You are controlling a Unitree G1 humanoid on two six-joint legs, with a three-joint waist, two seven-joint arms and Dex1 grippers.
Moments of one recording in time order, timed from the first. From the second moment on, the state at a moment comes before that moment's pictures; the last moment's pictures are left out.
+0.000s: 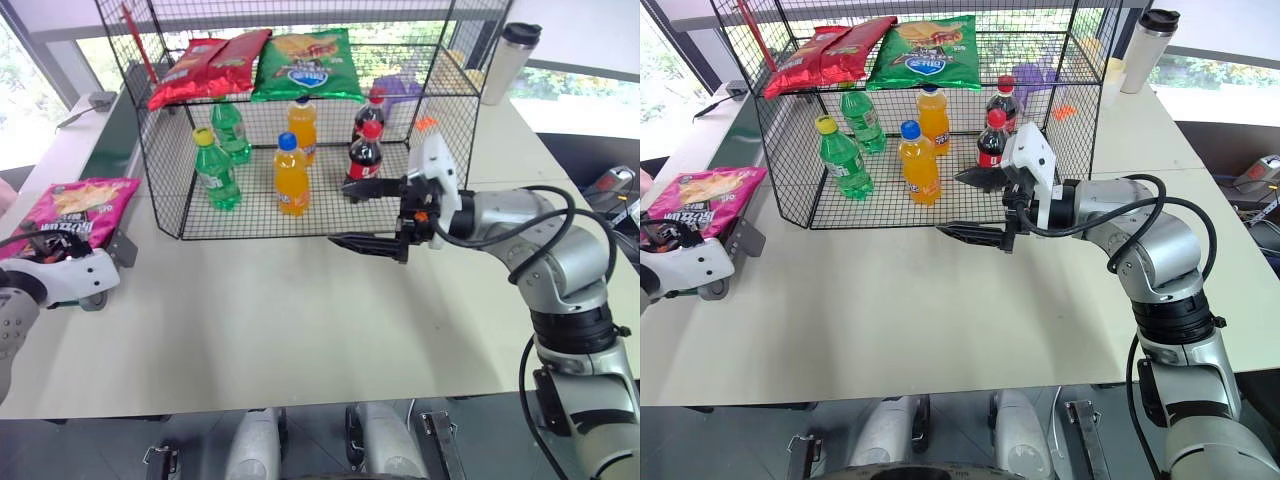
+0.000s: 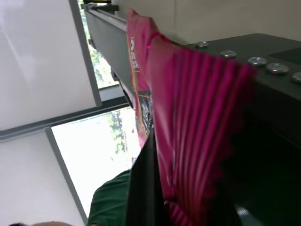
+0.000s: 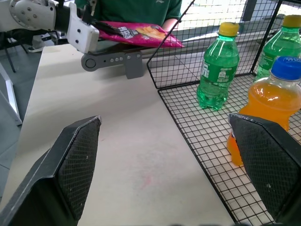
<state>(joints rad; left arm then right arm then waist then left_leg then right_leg) 0.15 1.04 0.35 -0.11 0.58 0.02 -0.39 -0.69 -0.61 0.07 -0.27 0.59 0.71 0.96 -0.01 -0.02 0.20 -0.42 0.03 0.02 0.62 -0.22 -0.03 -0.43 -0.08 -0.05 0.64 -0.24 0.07</state>
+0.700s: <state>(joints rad) -0.17 1.23 0.94 -0.28 -0.20 0.76 -1.08 -0.77 -0.51 -0.07 -0.09 0.71 0.73 0.89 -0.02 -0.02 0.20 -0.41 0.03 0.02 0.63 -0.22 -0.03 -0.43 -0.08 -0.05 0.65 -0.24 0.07</state>
